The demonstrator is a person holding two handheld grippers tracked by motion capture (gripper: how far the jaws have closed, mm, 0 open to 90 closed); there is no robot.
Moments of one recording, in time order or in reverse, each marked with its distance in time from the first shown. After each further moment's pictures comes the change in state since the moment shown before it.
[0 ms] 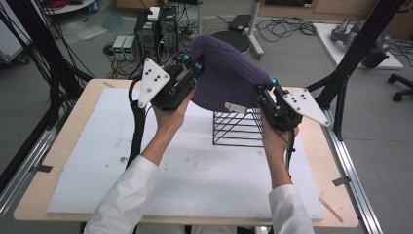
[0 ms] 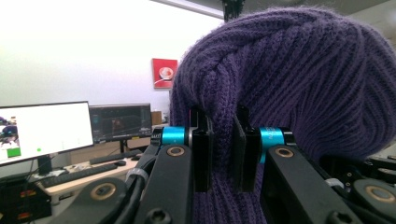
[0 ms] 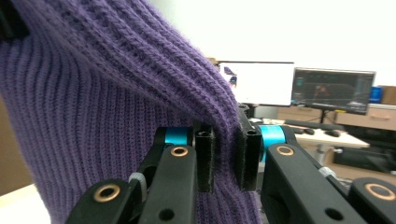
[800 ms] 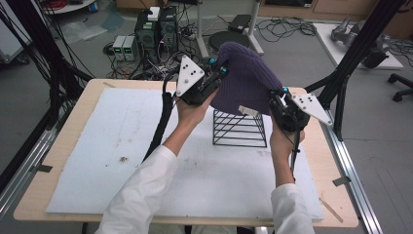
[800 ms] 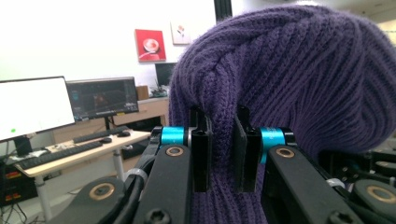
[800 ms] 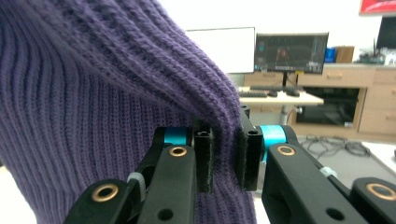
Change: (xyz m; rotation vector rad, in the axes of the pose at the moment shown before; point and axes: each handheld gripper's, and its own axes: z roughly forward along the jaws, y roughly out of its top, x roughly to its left) left arm -0.017 -0.045 0.045 0.139 -0.059 0.014; right arm -0.034 -0.040 0.000 0.125 -0.150 0.065
